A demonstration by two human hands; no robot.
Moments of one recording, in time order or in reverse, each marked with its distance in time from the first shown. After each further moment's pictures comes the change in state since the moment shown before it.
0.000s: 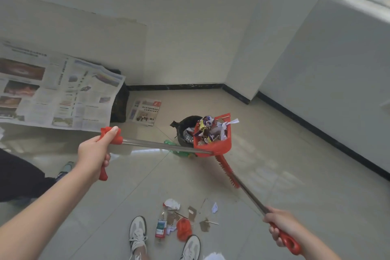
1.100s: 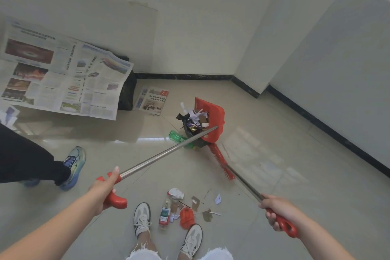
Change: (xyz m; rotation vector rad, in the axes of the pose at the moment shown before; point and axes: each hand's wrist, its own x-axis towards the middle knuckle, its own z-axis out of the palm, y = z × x) left_hand 0.028 -0.159 -0.022 0.014 -0.007 -0.565; right_hand 0.015 -0.027 0.023 -0.003 -0.076 0.020
